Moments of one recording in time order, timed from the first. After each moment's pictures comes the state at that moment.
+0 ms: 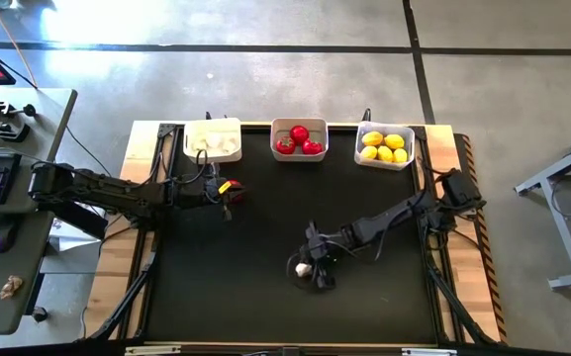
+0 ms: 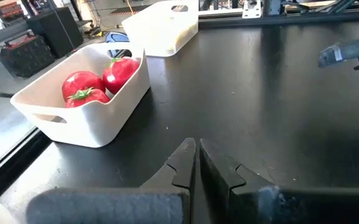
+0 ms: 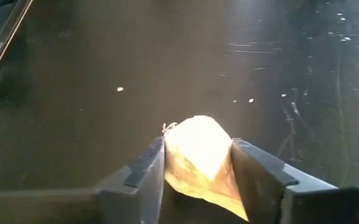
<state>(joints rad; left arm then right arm) 0.09 1.04 0.24 0.47 -0.25 0.09 0.30 1.83 0.94 0.03 -0.08 0.17</state>
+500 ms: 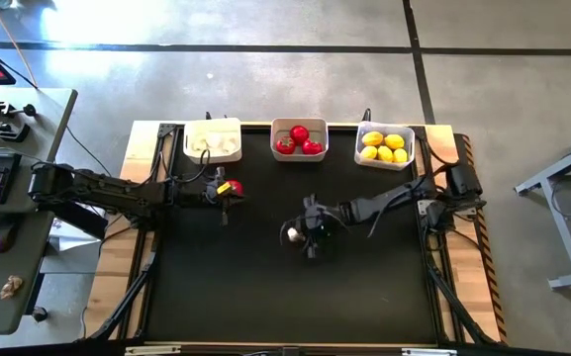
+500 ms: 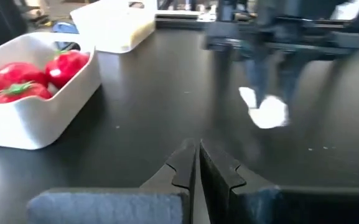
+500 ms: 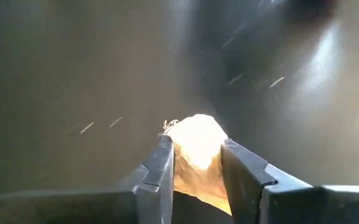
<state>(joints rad) 0.11 1.04 0.24 0.46 -0.04 0.01 0.14 1.78 0.93 0.04 0.06 0.00</state>
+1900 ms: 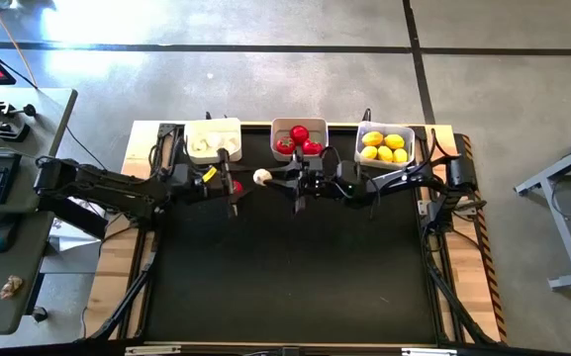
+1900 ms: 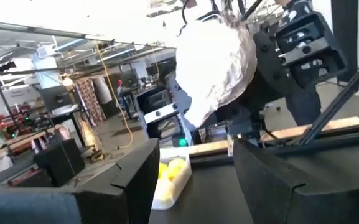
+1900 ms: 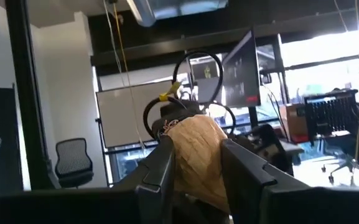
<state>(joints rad) 0.04 1.11 0.43 0.84 -0.16 0.32 -0.05 1.79 0.98 1.20 -0.06 0.18</state>
